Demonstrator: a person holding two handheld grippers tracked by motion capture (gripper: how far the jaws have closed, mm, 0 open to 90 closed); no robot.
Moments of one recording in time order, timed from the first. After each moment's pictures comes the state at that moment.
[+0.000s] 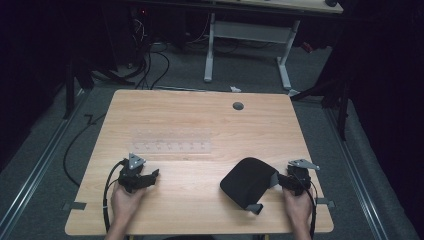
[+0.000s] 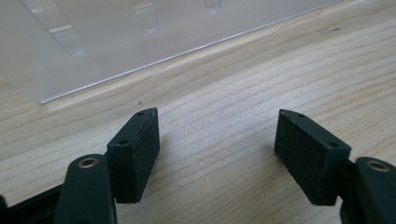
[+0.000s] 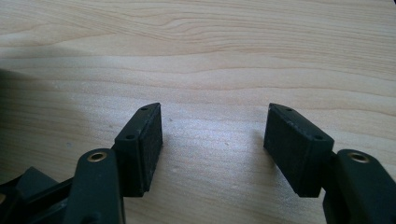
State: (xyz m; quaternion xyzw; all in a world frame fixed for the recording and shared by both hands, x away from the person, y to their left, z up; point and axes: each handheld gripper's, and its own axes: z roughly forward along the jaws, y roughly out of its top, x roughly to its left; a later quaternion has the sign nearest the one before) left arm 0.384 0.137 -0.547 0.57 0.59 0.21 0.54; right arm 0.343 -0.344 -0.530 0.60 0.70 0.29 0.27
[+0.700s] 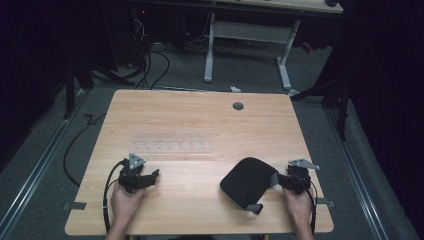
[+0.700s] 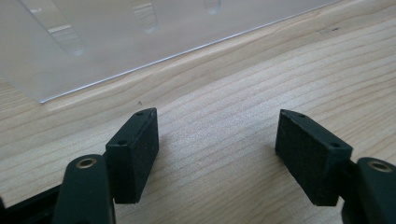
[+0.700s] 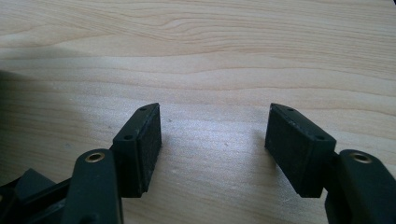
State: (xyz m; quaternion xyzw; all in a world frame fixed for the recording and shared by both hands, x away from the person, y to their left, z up) left arm 0.384 0.136 -0.547 0.57 0.59 0.21 0.54; right arm 0.343 -0.344 -0.530 0.60 0.70 0.29 0.27
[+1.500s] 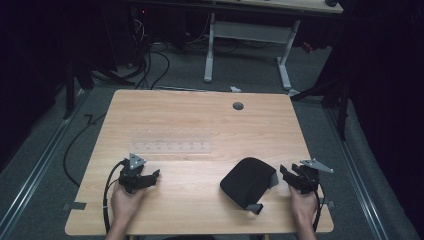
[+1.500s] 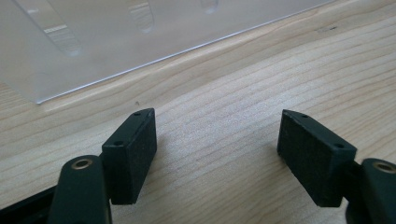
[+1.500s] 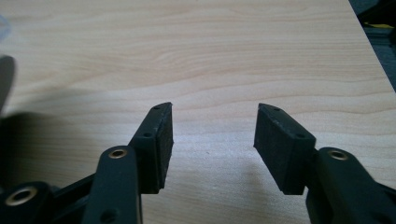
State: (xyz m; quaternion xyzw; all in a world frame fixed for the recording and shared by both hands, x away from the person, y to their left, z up) left arm 0.384 0.136 -0.547 0.57 0.58 0.20 0.54; right arm 0.331 -0.362 -0.515 0.62 0.65 0.36 0.26
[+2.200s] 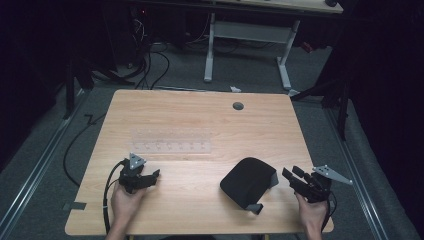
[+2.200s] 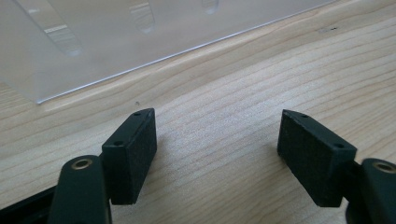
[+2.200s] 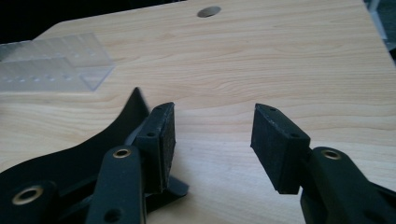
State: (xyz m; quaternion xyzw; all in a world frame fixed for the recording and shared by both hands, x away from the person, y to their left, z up) left arm 0.384 0.135 -0.547 0.57 0.59 0.20 0.54; right arm 0.290 -0.361 -0.481 0.58 0.64 0.45 0.22
